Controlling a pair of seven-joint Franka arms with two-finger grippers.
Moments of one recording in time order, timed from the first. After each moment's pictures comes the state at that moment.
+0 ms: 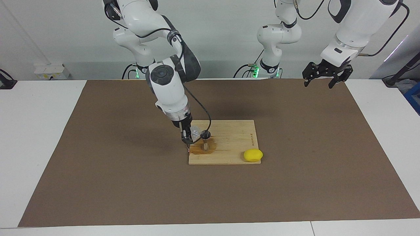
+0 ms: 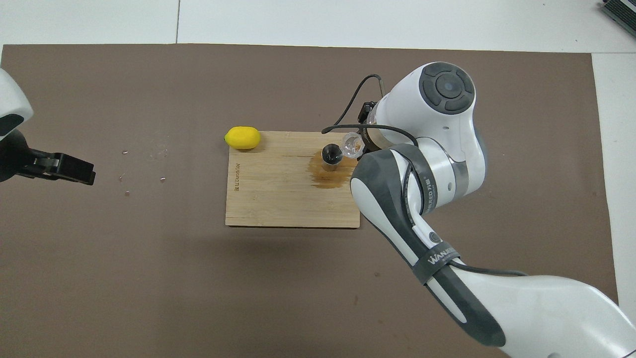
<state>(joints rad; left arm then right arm) -0.03 -0.04 -0.07 -1.62 0.00 1.52 0.08 0.39 0.40 0.03 -1.57 0.12 2.07 1.84</state>
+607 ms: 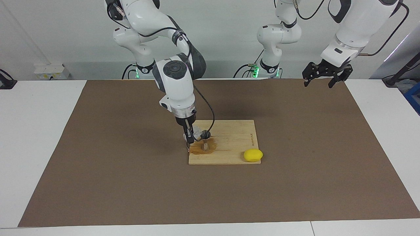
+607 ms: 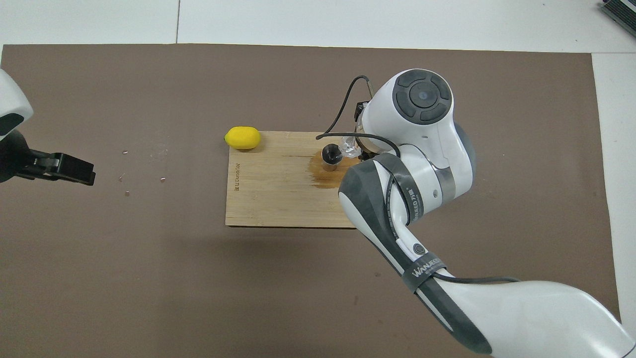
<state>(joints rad) -0.03 -0.04 -0.07 -1.62 0.00 1.52 0.06 0.42 0.40 0.03 -1.55 0.00 2.07 1.84</state>
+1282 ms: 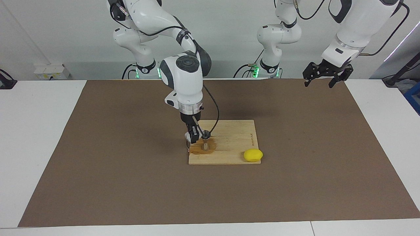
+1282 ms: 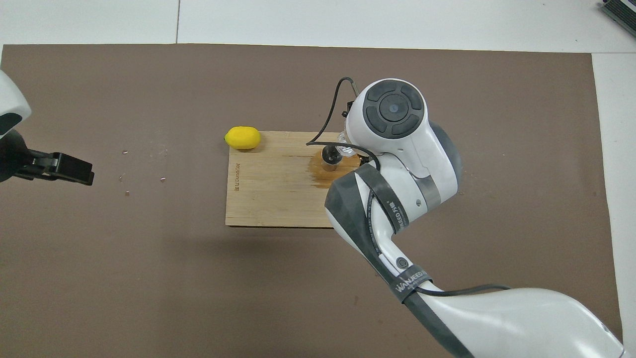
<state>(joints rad) -0.03 -0.04 -0.07 -1.62 0.00 1.52 0.06 0.46 0.41 0.03 -1.53 -0.14 2.07 1.84</state>
